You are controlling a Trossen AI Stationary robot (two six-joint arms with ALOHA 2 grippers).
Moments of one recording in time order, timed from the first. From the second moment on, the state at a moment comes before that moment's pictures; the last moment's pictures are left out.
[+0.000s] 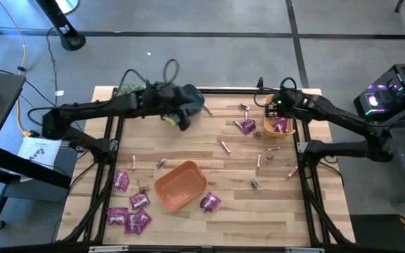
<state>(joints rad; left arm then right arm) 0.27 1.37 1.19 -0.34 -0.14 -0.03 -0.57 1.02 0.90 -1.02 0.43 0.83</state>
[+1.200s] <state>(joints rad) 0.25 1.06 0.89 -0.34 -0.19 -0.25 -0.43 1.51 0.90 -0.66 0.17 0.15</state>
